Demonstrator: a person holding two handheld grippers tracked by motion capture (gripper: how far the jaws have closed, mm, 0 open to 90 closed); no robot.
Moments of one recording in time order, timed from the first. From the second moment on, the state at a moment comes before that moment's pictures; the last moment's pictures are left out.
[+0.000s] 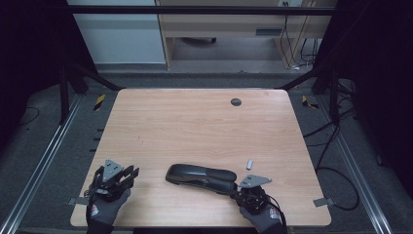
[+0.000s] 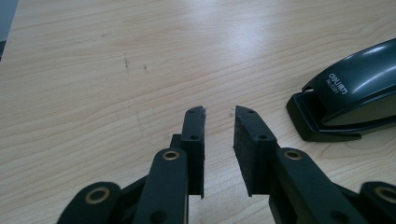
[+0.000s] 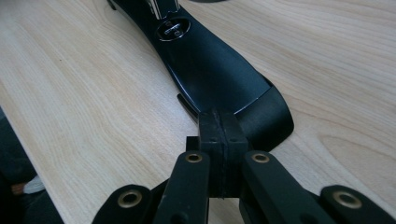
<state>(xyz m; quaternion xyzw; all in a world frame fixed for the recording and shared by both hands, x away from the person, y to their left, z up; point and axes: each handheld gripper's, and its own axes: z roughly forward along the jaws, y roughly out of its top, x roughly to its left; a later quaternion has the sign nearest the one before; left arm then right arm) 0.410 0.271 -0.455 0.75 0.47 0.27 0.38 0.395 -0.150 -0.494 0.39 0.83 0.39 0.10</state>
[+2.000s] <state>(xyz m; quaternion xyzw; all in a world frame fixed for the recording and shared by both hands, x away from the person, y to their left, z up) 0.483 0.178 -0.485 0.80 0.44 0.21 0.34 0.426 -0.223 -0.479 0.49 0.73 0.41 0.24</state>
